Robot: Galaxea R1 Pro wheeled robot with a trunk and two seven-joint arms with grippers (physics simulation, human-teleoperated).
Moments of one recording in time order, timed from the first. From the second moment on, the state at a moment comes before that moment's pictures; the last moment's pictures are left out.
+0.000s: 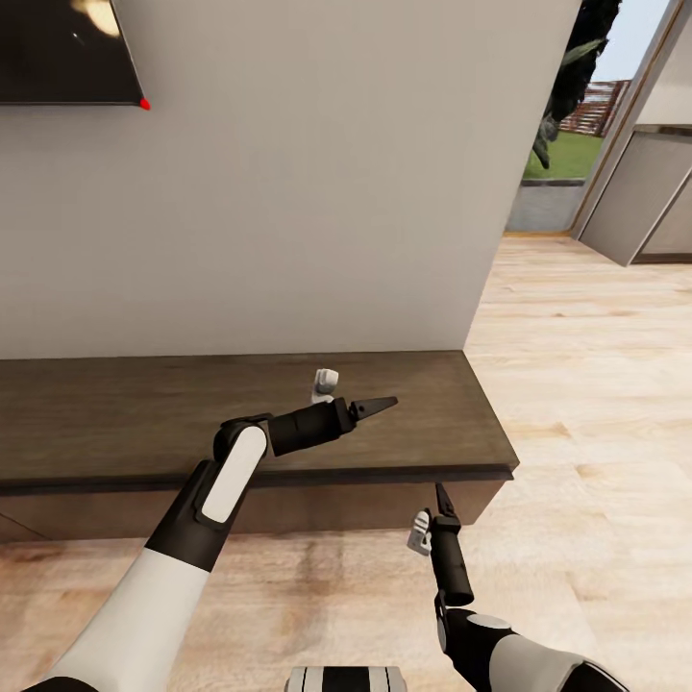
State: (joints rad) left arm -0.75 -0.09 -0.25 -1.25 0.82 0.84 -0.59; right arm -0.68 0.09 0.66 -0.04 0.85 0.05 -1.06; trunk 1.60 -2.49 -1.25
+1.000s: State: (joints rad) left arm -0.75 -0.09 -0.25 -1.25 0.82 0.84 -0.59; right arm -0.66 0.10 0.64 -0.04 0.85 0.06 -1.21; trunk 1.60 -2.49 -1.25
